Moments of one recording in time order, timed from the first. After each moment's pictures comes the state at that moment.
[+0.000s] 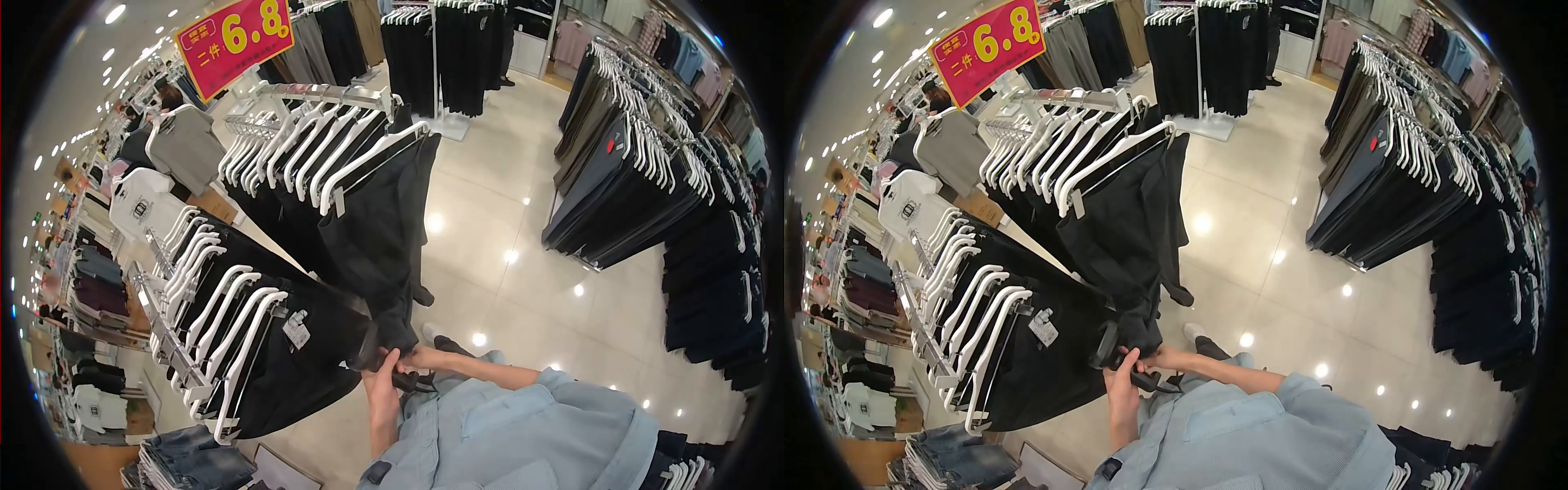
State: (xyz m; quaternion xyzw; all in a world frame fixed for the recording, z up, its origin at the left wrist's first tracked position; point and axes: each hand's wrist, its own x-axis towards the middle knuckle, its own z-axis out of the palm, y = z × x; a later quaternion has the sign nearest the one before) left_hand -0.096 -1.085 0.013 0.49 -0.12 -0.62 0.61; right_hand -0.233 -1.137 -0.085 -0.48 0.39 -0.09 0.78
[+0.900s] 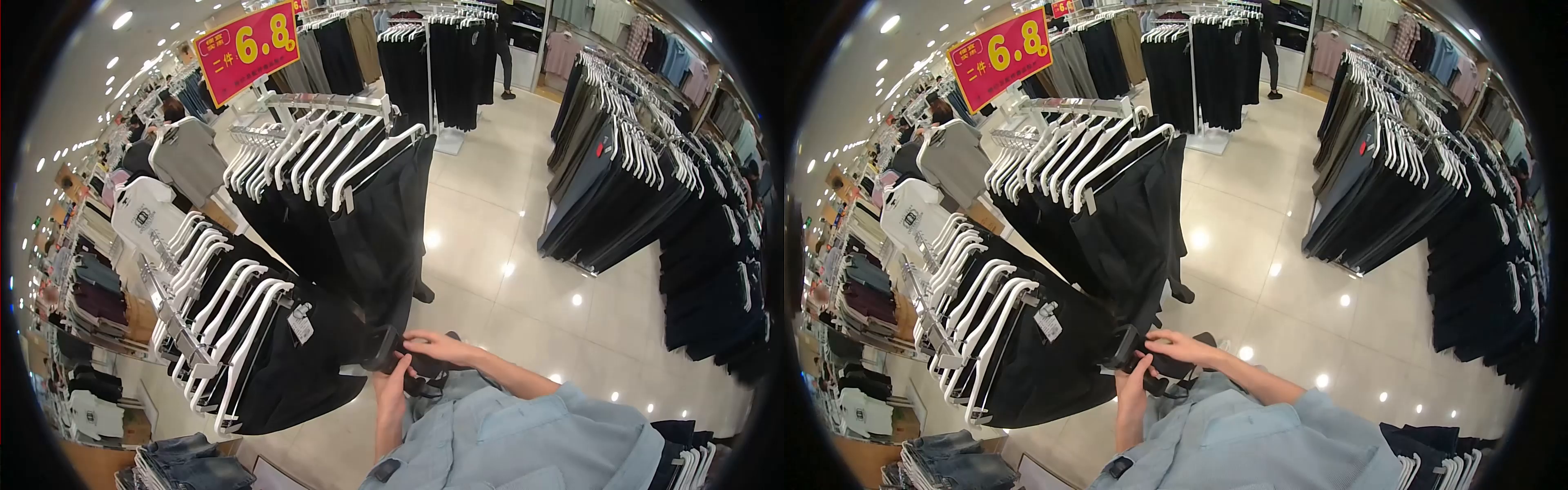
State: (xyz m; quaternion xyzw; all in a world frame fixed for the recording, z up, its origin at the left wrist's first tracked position) left_hand -0.091 -1.052 -0.008 0.49 -0.23 -0.64 0.55; right_hand -0.258 -1.123 0.000 -0.50 0.41 -0.20 0.73
